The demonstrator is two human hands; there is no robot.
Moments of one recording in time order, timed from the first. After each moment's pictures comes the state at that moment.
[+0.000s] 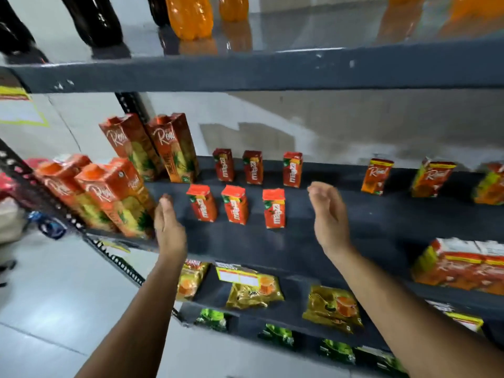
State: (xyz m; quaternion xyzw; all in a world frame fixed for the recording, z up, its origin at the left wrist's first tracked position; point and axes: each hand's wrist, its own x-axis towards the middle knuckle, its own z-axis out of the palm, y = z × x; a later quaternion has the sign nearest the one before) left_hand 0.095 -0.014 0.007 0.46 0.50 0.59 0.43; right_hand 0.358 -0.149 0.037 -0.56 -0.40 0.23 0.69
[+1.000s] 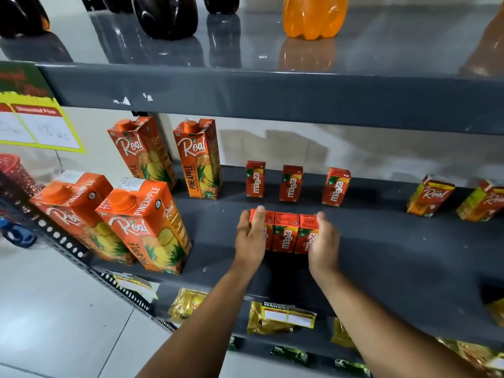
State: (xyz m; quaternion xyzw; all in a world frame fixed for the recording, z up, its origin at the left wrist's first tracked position) left_hand 0.152 0.029 0.003 0.53 0.39 0.44 0.61; right_hand 0.275 -0.034 -0.018 -0.55 -0.21 0.27 0.76
